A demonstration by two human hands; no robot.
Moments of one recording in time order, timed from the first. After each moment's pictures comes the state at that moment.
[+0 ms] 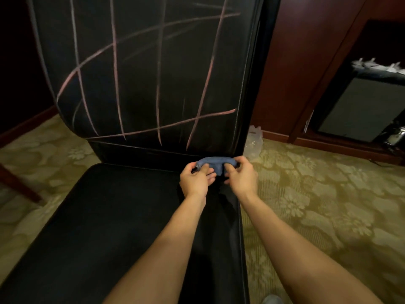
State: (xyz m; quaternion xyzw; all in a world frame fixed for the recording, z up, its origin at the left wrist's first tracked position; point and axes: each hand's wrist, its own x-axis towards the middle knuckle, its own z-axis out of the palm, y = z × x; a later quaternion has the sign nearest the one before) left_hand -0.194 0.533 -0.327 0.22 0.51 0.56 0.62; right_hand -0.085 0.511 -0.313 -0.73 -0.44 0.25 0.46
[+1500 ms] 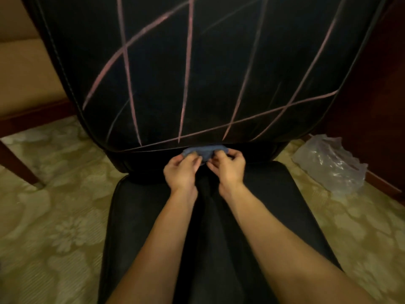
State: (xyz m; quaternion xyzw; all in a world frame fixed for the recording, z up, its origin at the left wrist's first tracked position) left_hand -0.445 0.568 -0.336 -0.07 0.48 0.75 0.45; right_hand -0.373 0.605 -0.338 -0.55 -0.31 0.60 0.50
